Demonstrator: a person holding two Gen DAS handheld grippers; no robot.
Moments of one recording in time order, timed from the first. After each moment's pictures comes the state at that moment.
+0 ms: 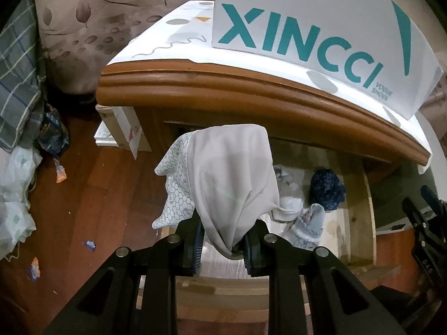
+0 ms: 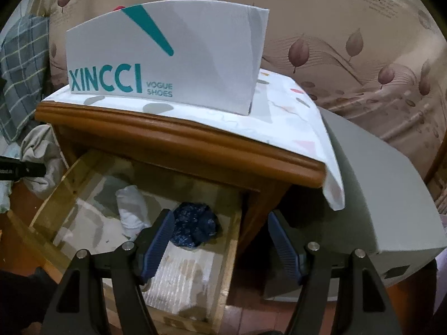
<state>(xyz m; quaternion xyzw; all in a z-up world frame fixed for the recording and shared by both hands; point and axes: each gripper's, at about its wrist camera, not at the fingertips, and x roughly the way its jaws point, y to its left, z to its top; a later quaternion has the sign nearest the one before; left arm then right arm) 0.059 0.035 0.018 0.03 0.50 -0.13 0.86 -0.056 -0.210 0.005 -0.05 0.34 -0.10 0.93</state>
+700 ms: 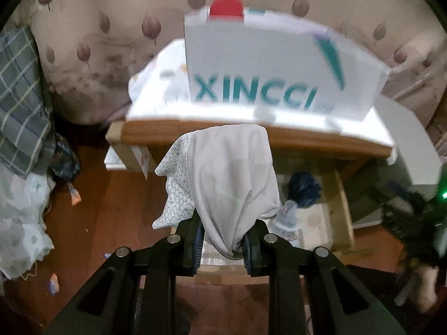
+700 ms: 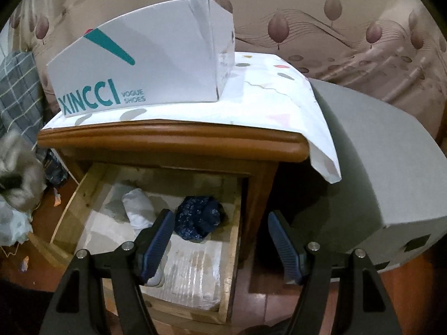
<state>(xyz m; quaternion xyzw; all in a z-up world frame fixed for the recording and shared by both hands) 0.008 0.033 0.111 0.06 0.45 -0.16 0.88 -0.068 -0.249 0.007 0.05 0.35 -0.09 0.93</state>
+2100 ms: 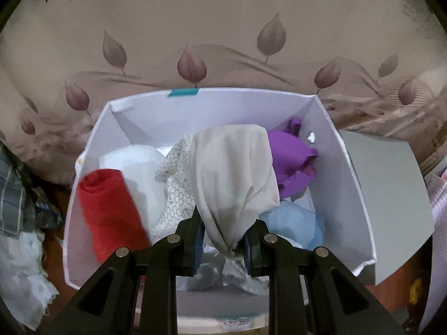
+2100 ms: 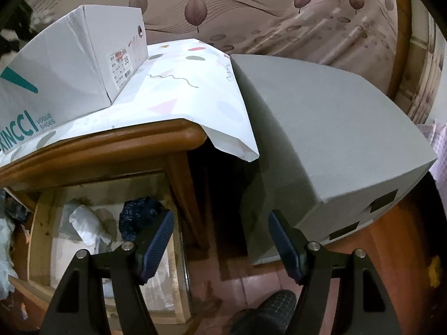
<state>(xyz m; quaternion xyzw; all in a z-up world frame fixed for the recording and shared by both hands) 0.198 -0.137 0.189 0.09 0.48 -0.20 0.85 -0.073 -0.301 0.003 0.11 0.38 -0.24 0.88</state>
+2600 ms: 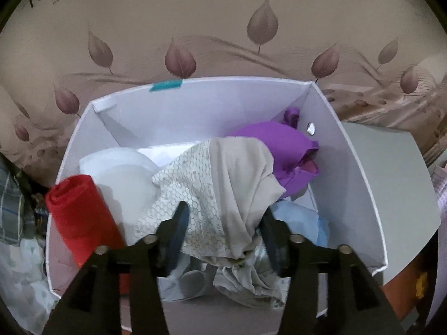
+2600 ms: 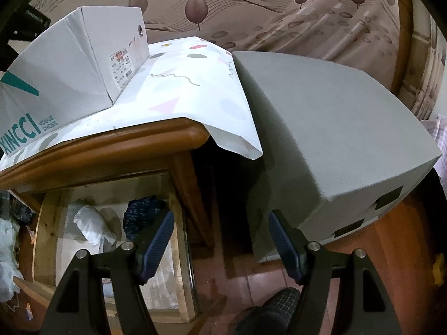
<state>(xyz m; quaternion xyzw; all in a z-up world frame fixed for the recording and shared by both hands) 0.194 -0.152 0.178 0.11 0.47 -0.20 0.85 -0.073 -0.303 0.003 0.12 0.39 -0.23 0.88</state>
